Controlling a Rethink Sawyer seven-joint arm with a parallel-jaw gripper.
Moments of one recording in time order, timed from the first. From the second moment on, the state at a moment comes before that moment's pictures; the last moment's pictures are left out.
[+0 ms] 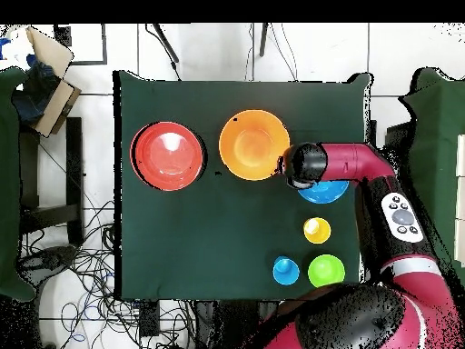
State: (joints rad) arm -0.68 -0.36 0.40 1.29 -0.68 0.78 1.76
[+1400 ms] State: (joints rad) arm -0.80 -0.36 0.40 1.29 -0.68 0.70 1.76
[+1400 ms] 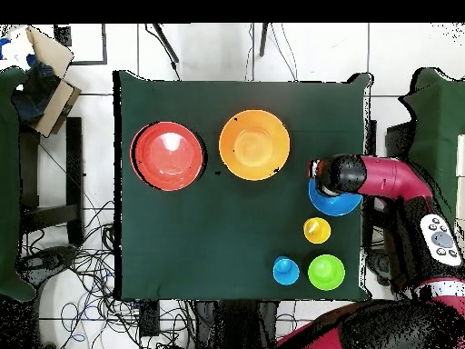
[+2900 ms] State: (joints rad) arm -0.74 -0.43 0.31 1.39 -0.68 0.67 1.76
